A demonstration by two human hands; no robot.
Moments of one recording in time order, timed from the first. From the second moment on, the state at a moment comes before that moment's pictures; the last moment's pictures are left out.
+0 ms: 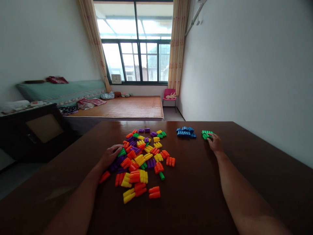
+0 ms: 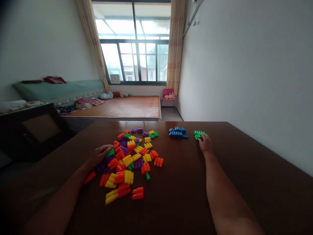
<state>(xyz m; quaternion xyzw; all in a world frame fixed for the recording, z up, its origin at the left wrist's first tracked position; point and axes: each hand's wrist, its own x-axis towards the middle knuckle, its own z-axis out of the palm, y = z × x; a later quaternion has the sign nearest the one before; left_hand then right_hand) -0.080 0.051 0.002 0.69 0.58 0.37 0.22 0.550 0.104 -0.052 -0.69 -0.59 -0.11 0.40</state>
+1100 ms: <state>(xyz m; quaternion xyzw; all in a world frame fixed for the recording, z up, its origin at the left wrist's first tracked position) -0.083 0.042 -0.003 0.61 0.48 0.46 0.43 0.210 0.022 0.021 -0.38 -0.91 0.12 0.14</state>
